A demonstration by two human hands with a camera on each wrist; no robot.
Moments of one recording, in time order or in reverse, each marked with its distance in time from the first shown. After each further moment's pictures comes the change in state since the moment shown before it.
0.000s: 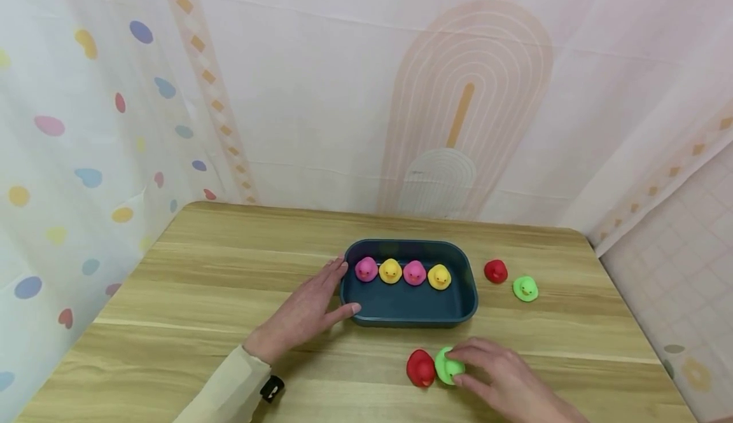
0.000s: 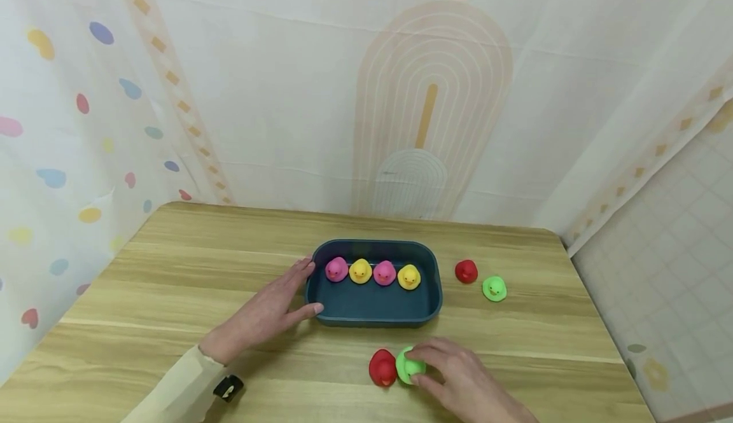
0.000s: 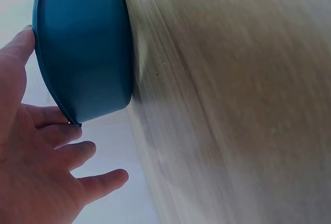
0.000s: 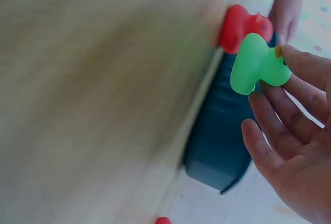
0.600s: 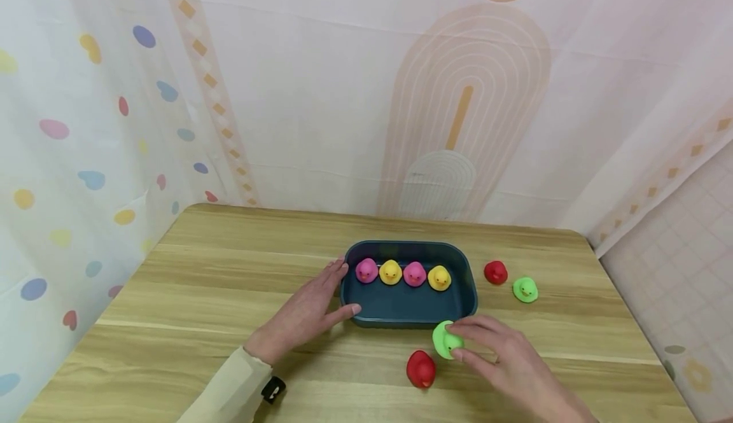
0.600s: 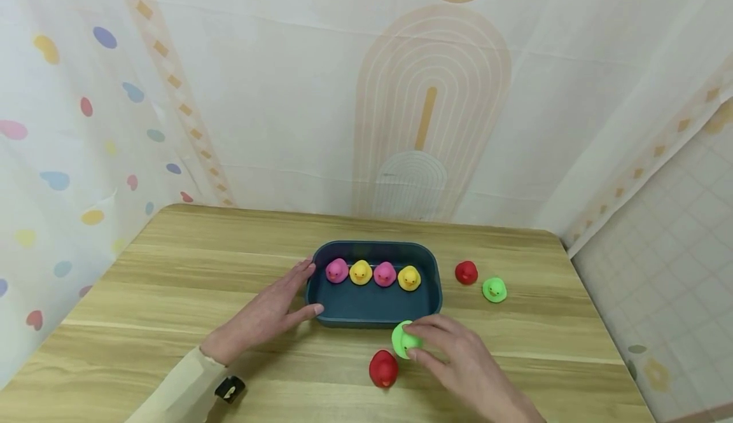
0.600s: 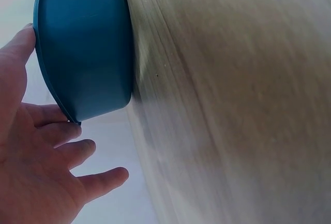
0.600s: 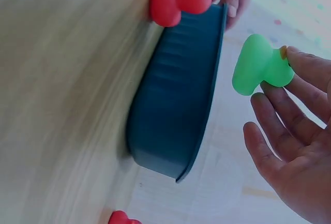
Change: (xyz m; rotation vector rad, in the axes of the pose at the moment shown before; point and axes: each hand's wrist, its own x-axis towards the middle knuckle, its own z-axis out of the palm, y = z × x) left_hand -0.001 0.001 0.000 -0.011 0.001 -0.006; right_hand 0.008 -0.016 -0.011 -0.109 0.476 -0.316
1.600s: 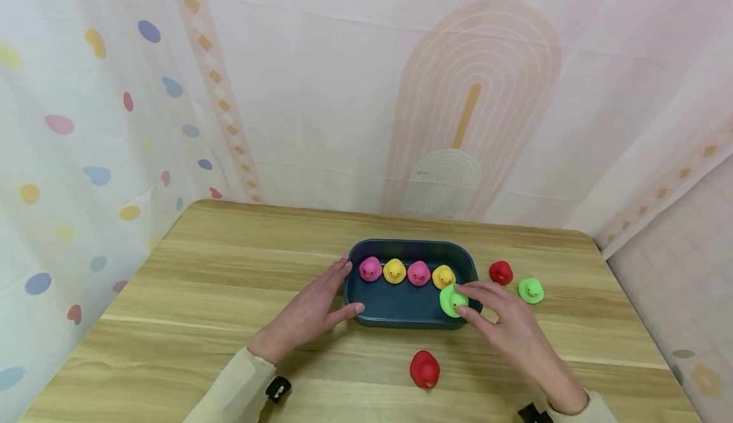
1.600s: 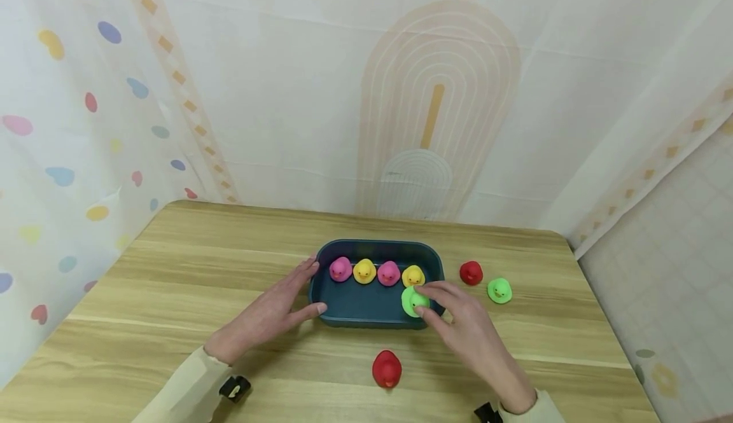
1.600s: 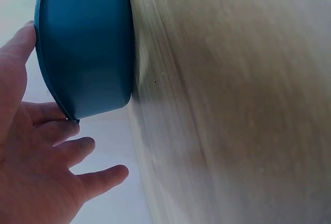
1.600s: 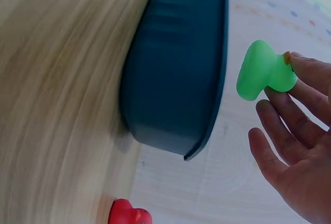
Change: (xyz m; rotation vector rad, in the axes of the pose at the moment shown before) left_hand -0.002 0.000 0.002 -0.043 -0.005 -0.030; right_hand 0.031 0.022 0.001 -0.093 0.096 0.125
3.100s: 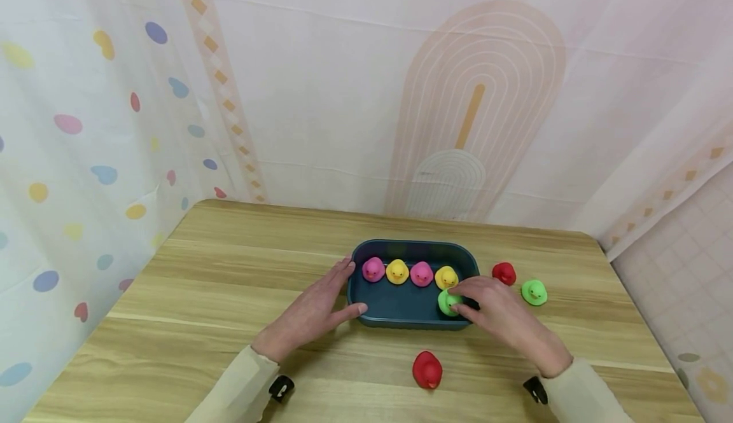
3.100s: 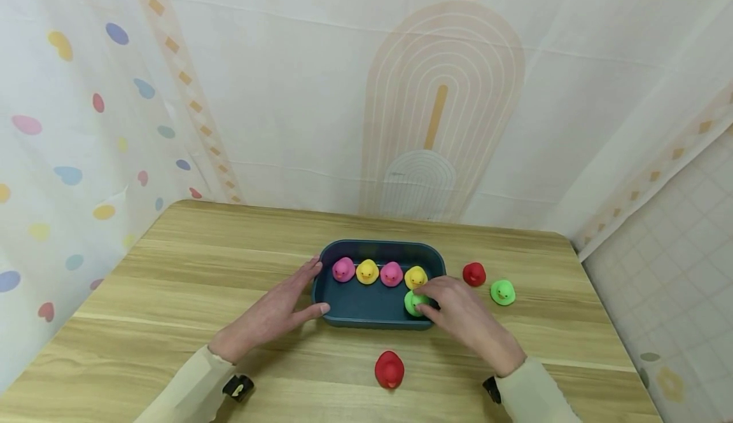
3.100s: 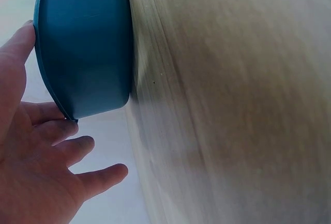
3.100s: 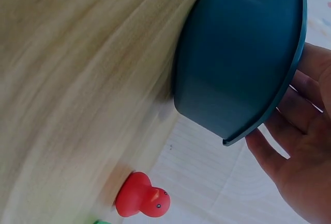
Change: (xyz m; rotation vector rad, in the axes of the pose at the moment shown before) left_hand 0.000 0.000 0.000 -0.026 -0.018 -0.027; right_hand 0.029 0.029 0.015 -0.188 -0.354 -0.022
